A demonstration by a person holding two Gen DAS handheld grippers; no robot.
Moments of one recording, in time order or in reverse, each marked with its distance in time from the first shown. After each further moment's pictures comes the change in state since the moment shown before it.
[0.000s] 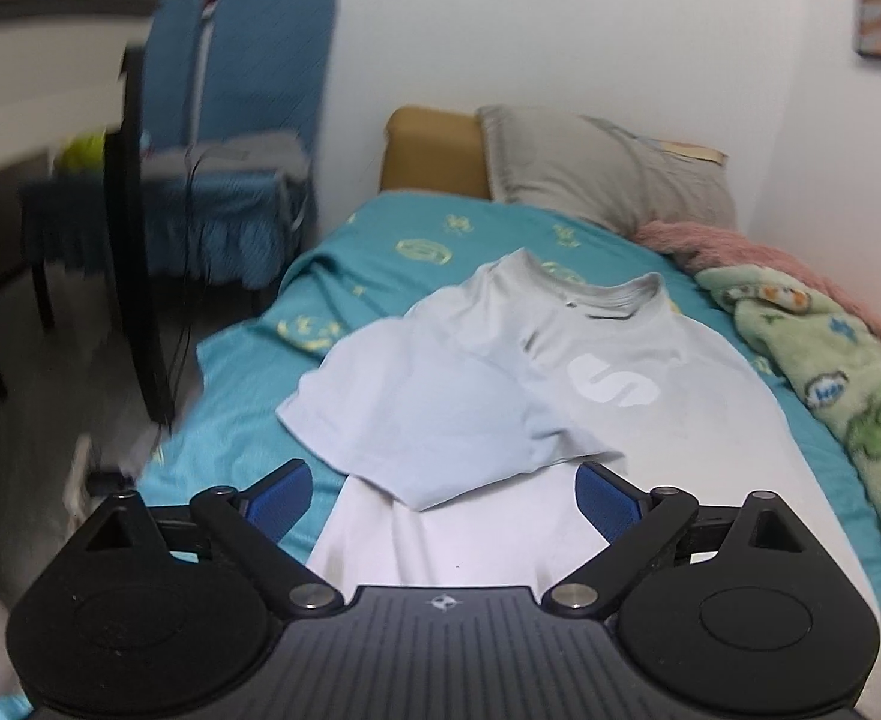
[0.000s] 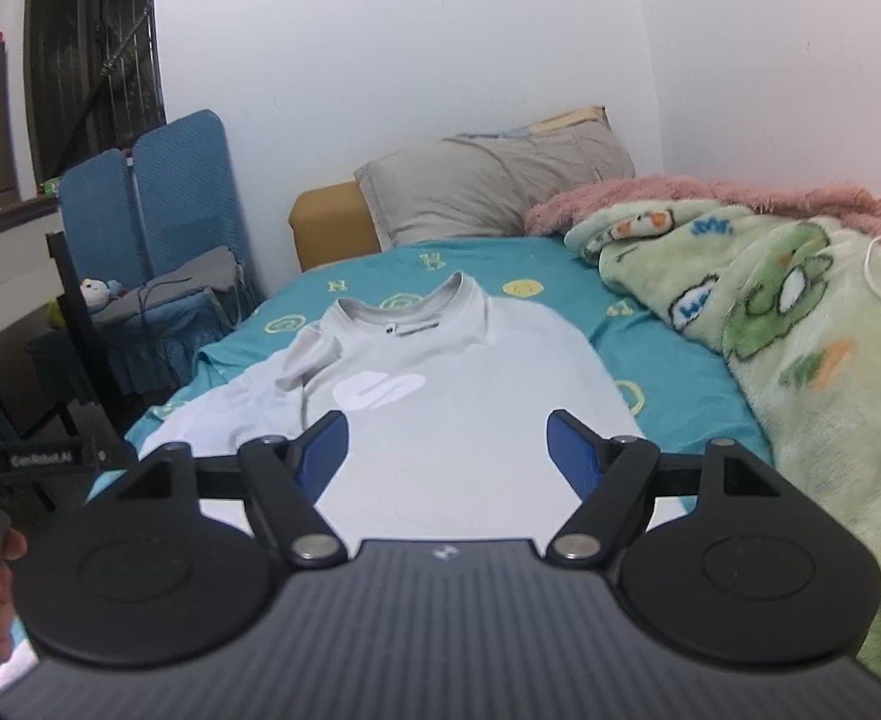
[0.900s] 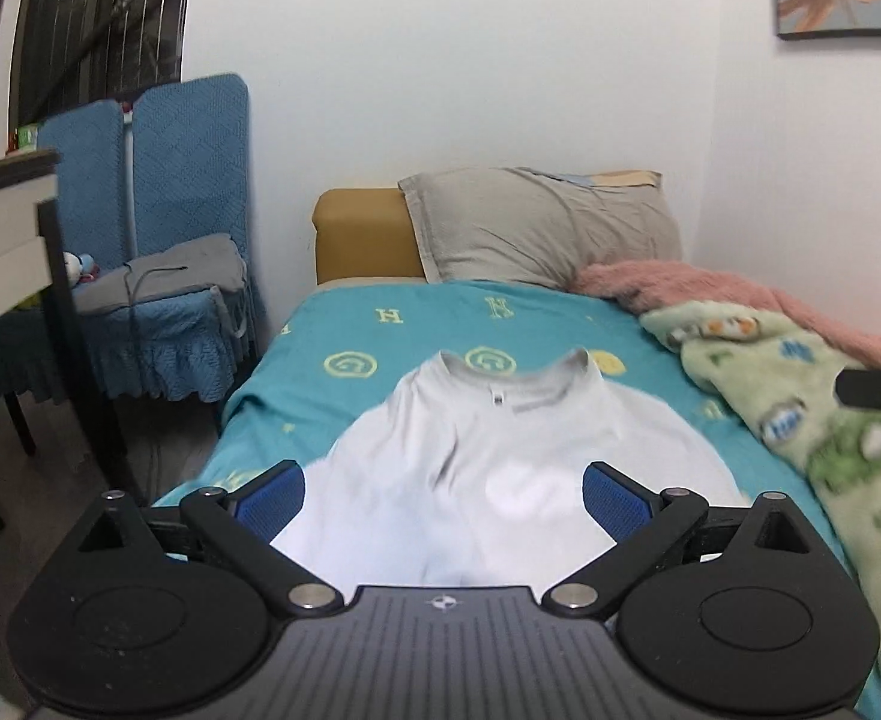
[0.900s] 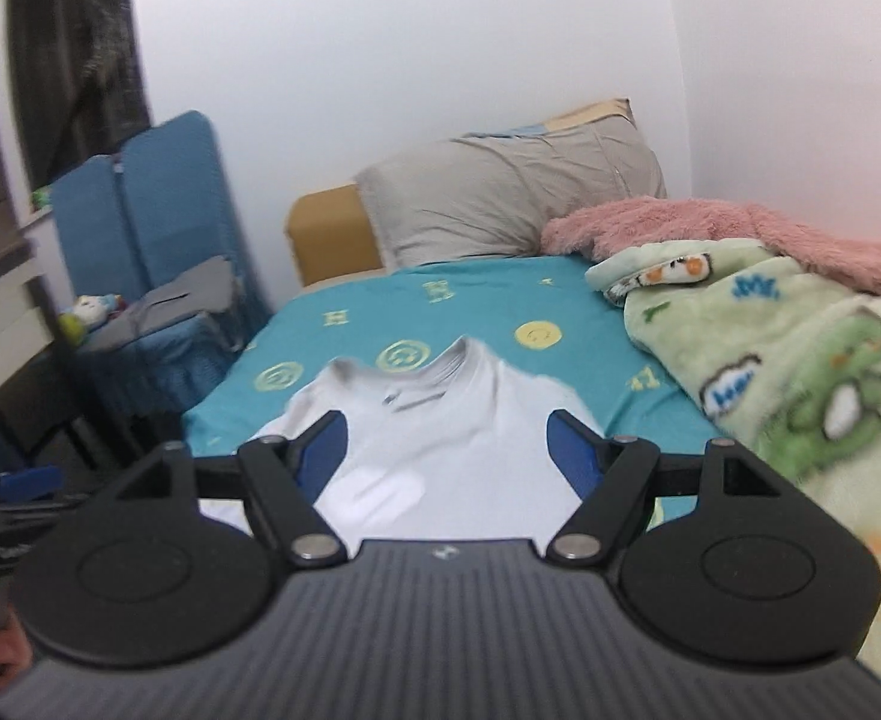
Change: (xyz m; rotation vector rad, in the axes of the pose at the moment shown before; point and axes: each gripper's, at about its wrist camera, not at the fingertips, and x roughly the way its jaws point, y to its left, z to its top) left arm -0.026 -0.091 0.064 0.212 -0.117 -0.016; right arm 0.039 -0.009 0.122 0.005 0.057 0.046
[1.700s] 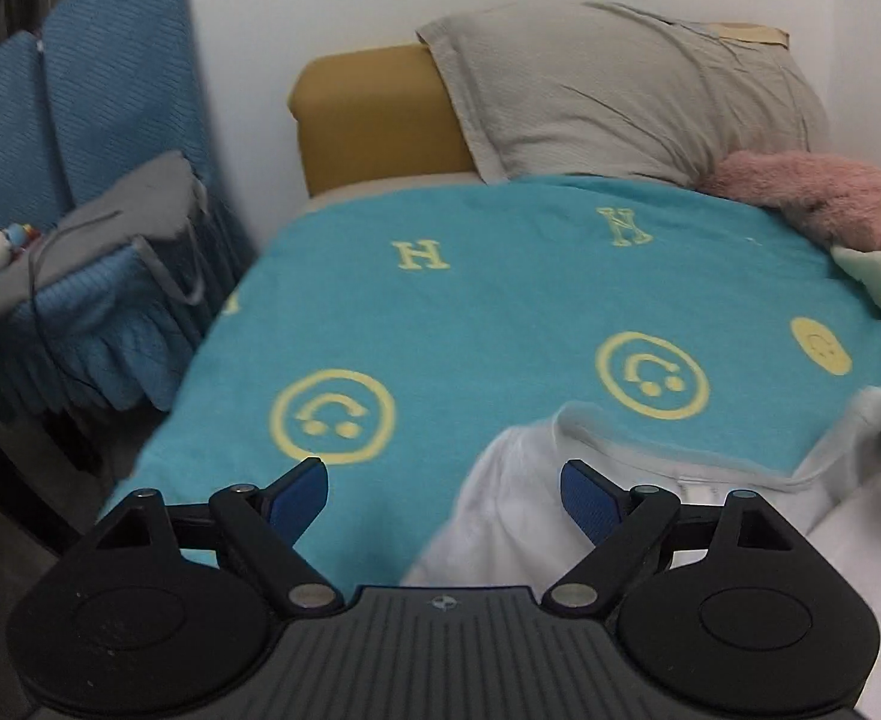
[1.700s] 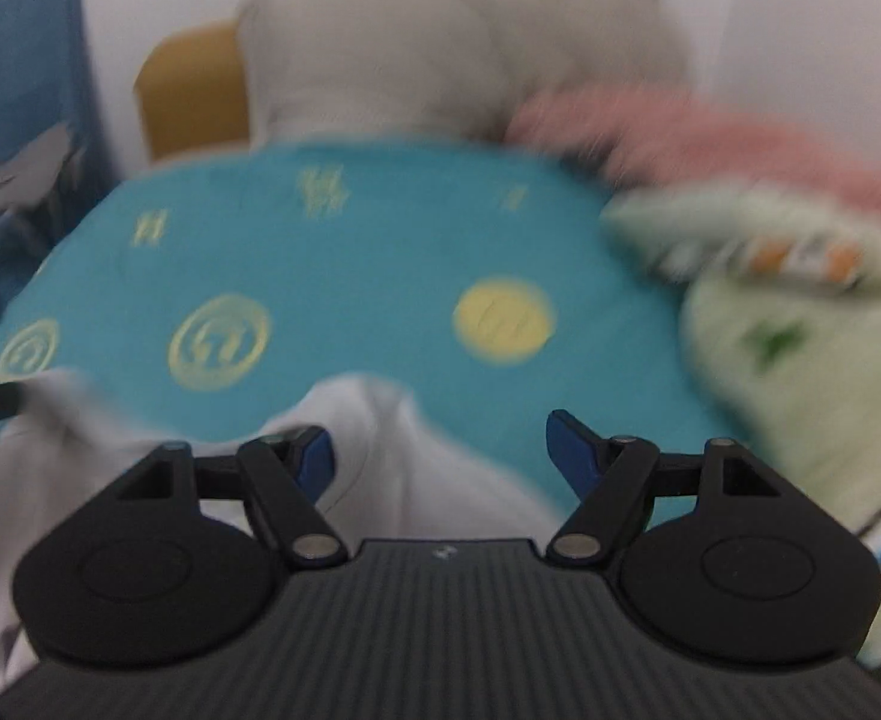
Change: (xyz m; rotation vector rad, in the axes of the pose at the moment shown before) left arm 0.431 -0.001 0.088 0.052 0.261 0.093; right arm 0.418 -0.058 0.039 -0.053 0.335 -0.089
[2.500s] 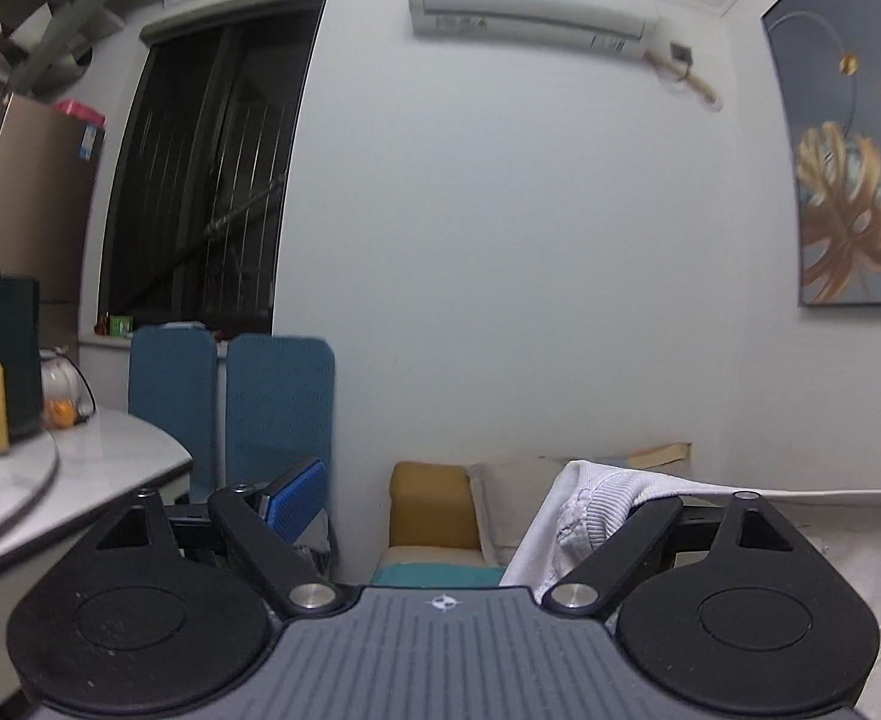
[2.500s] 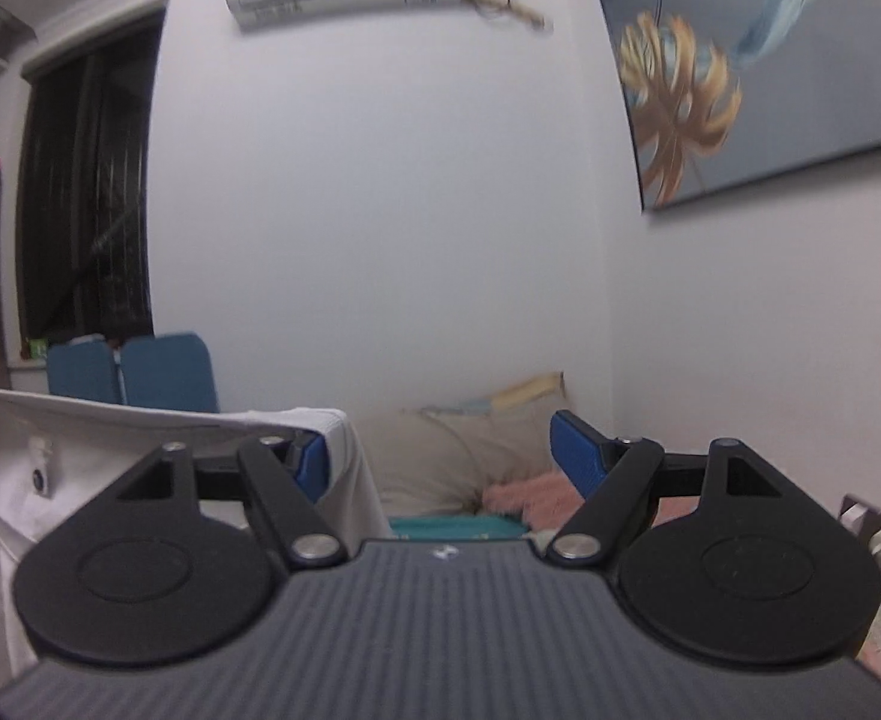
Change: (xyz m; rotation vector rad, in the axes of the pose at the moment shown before) left arm -0.696 0.078 -0.008 -0.176 -0.651 0.048; right arm -0.625 0.057 -0.069 0.023 -0.698 -0.079
